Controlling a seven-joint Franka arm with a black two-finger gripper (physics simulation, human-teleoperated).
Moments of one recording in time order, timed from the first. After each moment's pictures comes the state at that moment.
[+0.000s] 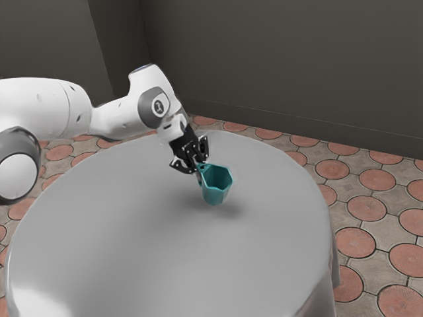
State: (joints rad) arm -0.05 0.52 0.03 -1.57 -0.43 2.14 2.00
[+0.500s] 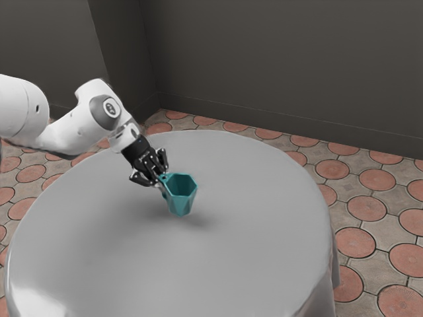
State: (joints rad) arm 0.07 0.36 0.08 -1.84 -0.65 2.05 2.13
